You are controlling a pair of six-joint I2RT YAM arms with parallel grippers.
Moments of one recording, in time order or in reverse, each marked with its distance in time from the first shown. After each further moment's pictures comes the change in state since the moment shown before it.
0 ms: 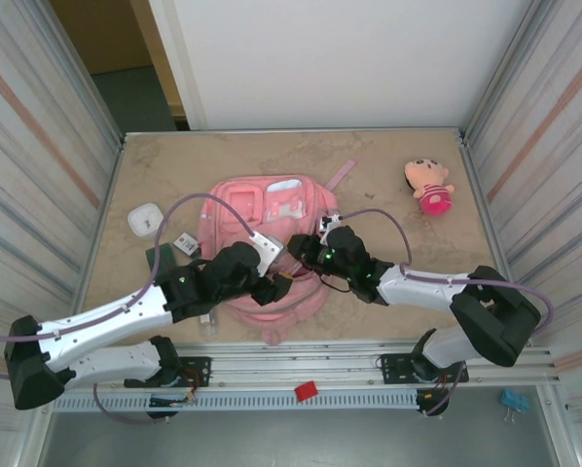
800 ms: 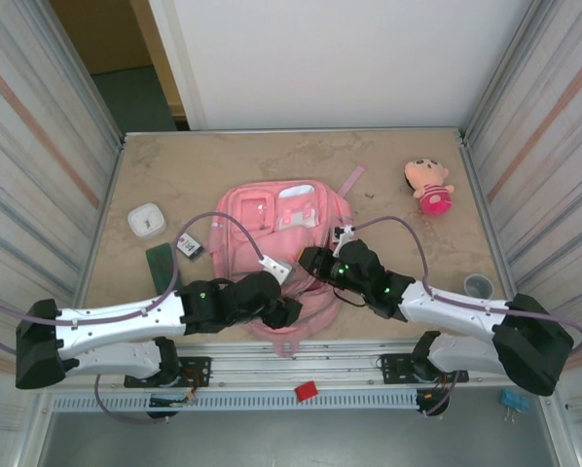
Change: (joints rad) left arm -0.197 0.074 -0.042 -0.033 -0.074 -0.322; right arm 0.062 -0.258 -0.092 -0.205 0.114 -0.090
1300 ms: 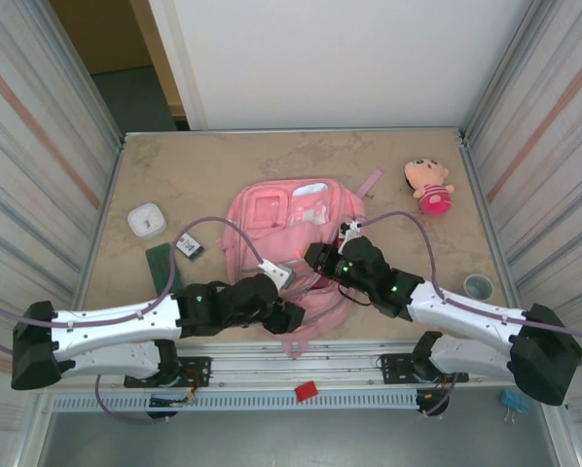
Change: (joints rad) left arm -0.020 -0.033 -0.035 0.073 0.109 -0.066; right arm -0.003 -0.049 0.050 -0.127 0.064 -0.052
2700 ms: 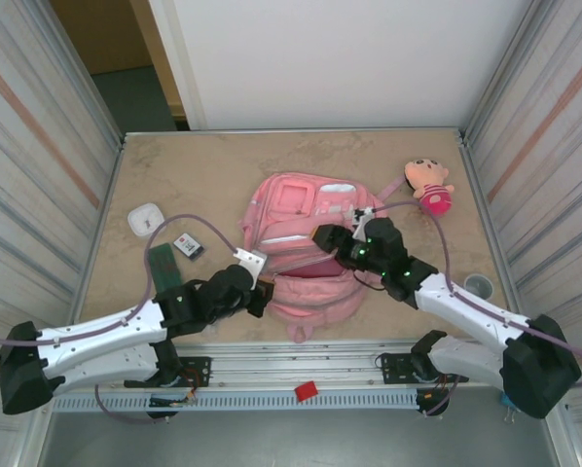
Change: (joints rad) left arm 0.170 -0.119 -0.134 0.102 -0.101 0.146; right arm -0.196 0.000 0.021 -0.016 -0.286 -0.005
